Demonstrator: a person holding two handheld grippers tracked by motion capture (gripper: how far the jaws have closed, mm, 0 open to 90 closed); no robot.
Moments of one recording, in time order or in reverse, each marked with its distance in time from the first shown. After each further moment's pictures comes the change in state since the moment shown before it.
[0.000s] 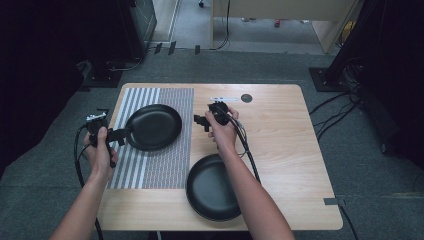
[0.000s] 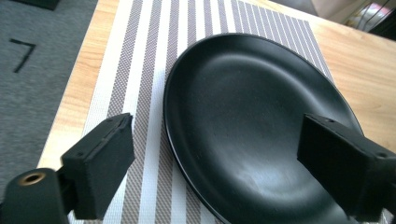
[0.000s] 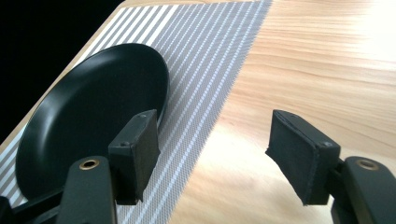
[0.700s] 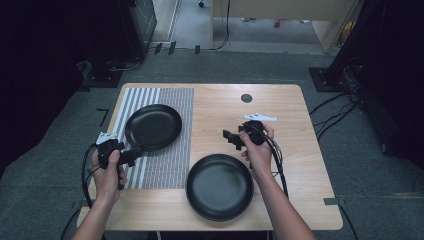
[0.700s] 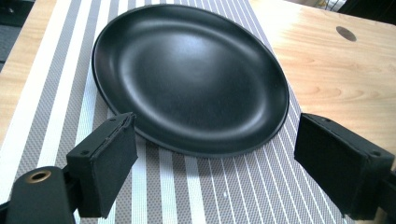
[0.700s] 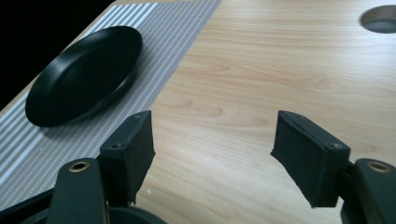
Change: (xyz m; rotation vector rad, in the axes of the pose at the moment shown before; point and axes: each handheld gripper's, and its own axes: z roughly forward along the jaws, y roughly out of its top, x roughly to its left) left arm -0.041 -0.057 -0.044 -0.038 -0.090 0.095; right arm -0.043 -0.052 -0.104 -0.065 -0.034 -0.034
